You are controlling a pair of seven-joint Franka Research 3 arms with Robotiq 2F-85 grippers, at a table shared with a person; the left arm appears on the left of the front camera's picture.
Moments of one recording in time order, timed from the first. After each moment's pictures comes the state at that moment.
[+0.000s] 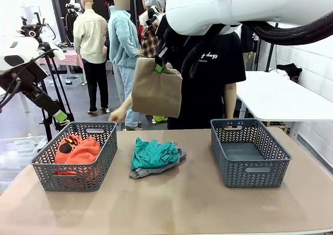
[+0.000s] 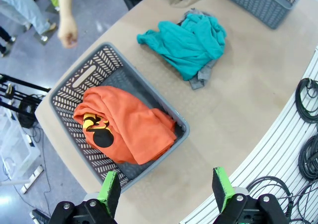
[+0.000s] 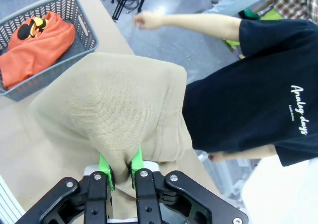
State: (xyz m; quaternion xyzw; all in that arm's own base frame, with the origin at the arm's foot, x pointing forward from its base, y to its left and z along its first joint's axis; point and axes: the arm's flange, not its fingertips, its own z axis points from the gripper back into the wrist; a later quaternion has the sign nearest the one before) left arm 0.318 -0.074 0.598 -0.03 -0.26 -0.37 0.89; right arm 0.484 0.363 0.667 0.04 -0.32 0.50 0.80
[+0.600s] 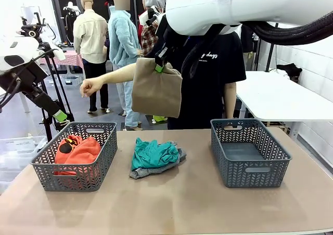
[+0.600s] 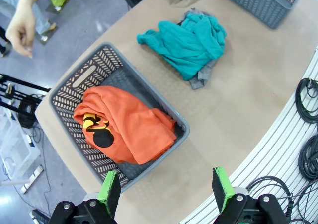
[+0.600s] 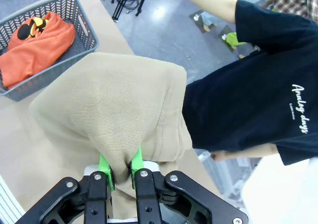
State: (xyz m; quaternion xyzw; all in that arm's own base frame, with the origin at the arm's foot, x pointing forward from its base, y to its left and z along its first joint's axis) left arm 0.318 -0.074 0.598 -0.03 -0.26 -0.37 0.89; right arm 0.484 0.363 0.667 0.04 -0.32 0.50 0.80
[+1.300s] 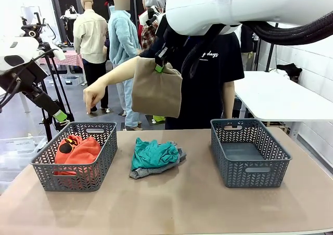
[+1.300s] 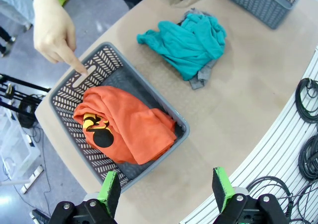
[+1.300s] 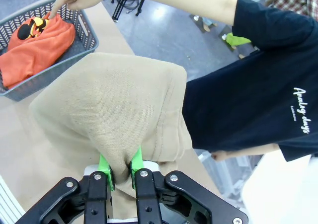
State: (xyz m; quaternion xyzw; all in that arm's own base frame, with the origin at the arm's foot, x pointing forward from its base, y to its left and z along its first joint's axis) left arm 0.318 -0.074 0.598 -0.03 -0.26 -0.37 0.89; right arm 0.484 0.363 0.667 0.04 -0.32 0.50 0.80
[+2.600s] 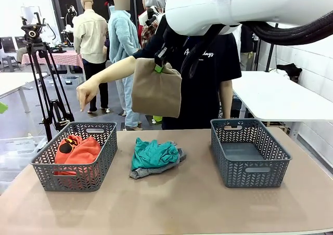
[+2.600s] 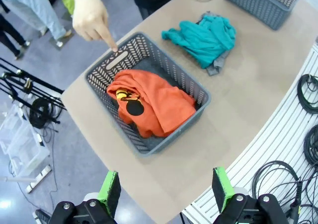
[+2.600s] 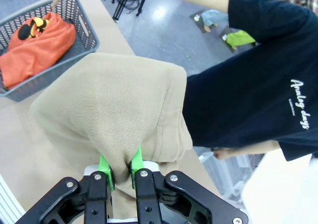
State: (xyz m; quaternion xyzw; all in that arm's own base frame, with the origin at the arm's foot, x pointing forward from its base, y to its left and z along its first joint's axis) left arm 0.259 0.040 0.635 -0.04 -0.31 -0.35 0.88; right arm 0.485 0.369 0.666 0.04 -0.32 0.51 0.80
